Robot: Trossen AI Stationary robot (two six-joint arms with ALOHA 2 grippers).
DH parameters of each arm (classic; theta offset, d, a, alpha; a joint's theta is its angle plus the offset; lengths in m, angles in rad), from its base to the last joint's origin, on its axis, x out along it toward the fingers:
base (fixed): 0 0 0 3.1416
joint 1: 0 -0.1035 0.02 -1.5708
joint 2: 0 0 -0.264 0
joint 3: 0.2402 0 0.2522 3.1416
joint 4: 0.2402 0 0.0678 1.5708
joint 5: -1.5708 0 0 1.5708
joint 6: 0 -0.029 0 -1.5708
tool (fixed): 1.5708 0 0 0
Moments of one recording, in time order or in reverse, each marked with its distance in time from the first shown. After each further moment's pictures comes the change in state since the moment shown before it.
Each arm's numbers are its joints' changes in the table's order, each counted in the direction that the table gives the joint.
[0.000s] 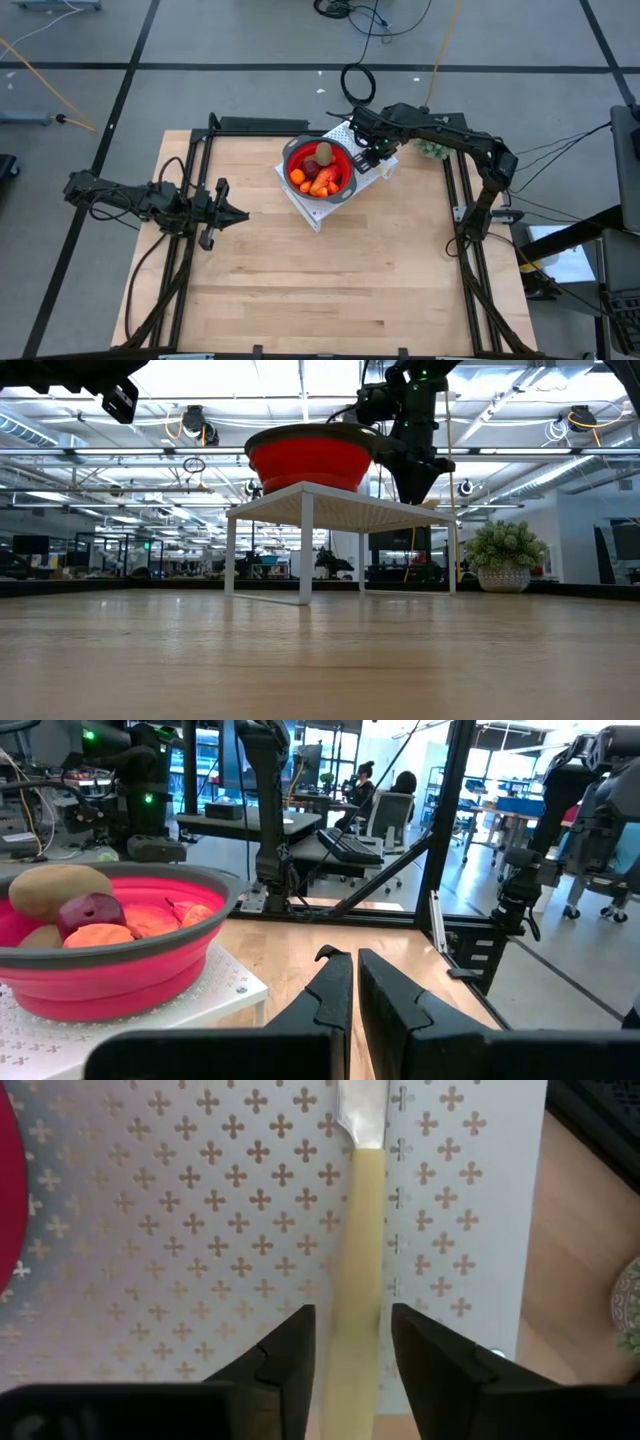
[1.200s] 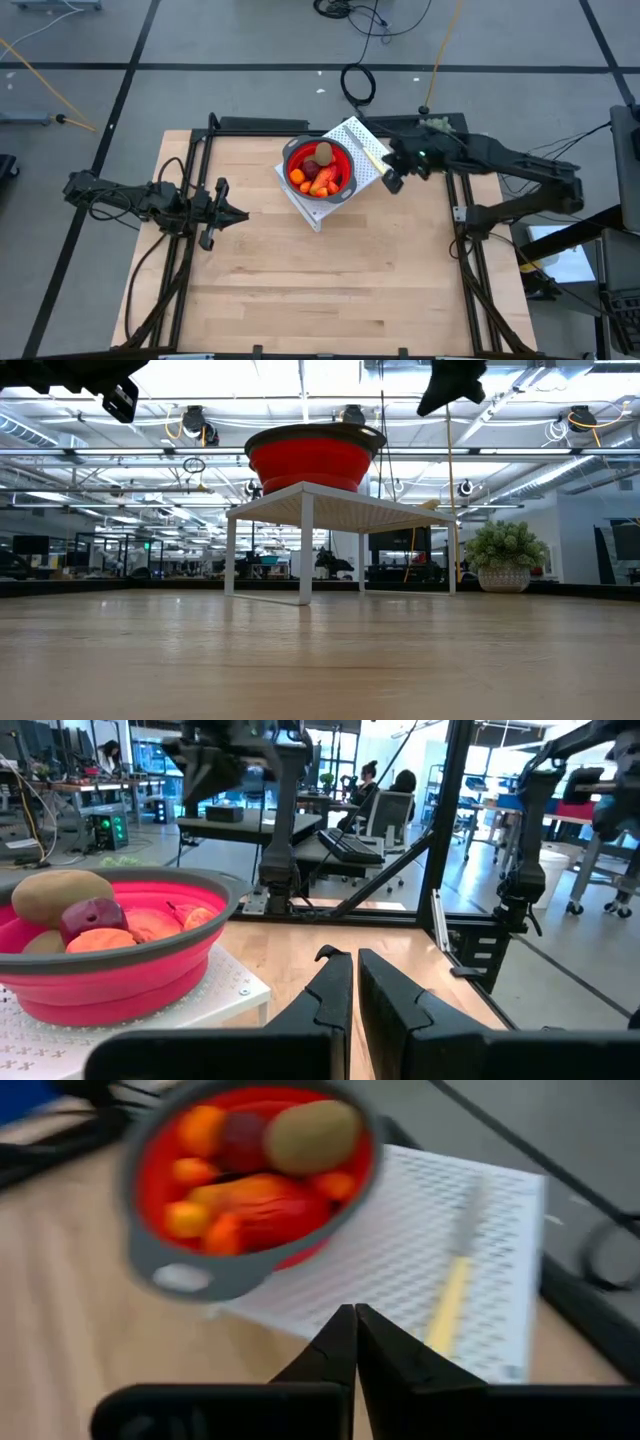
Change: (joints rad) left arm 0.000 0.000 0.000 -0.001 0.000 -0.020; right arm -0.290 0.582 -0.288 -0.342 -0.192 0.120
